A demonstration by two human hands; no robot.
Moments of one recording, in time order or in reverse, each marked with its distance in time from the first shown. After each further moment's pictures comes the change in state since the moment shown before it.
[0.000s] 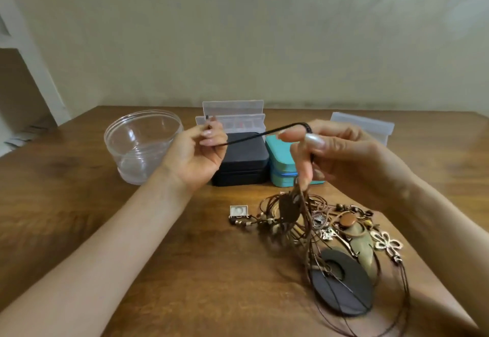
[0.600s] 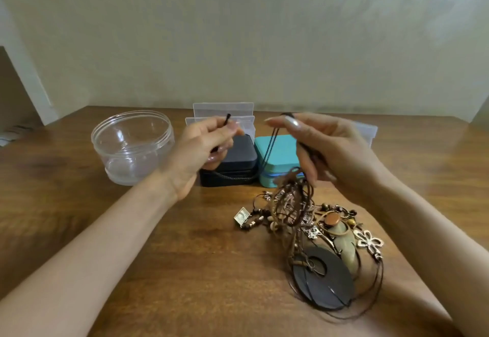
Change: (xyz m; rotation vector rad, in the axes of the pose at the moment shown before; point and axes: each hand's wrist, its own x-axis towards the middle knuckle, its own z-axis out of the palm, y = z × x) left_hand -0.014 -0.015 0.007 1.220 -0.140 0.289; right_hand 0.000 -0.004 -0.003 -0.267 0.357 0.069
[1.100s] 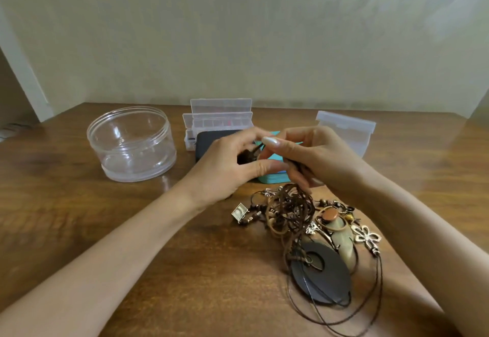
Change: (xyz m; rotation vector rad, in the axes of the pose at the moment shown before) left_hand -0.014 -0.008 0.028 0.429 -0.188 0.220; right_hand 0.000 0.004 0.011 -0.170 -0.057 0.126
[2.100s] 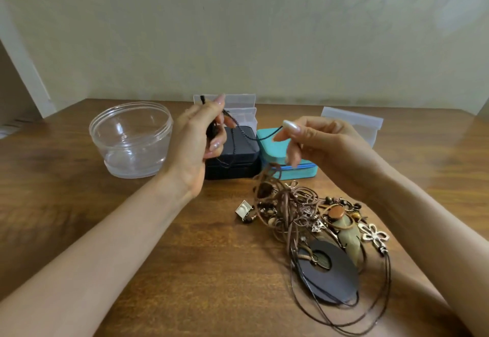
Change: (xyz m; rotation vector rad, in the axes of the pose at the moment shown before) left_hand 0.004 0.004 -0.020 -0.660 0.459 -0.165; right_hand 0.007 0.010 -0.007 0.217 0.023 -0.085
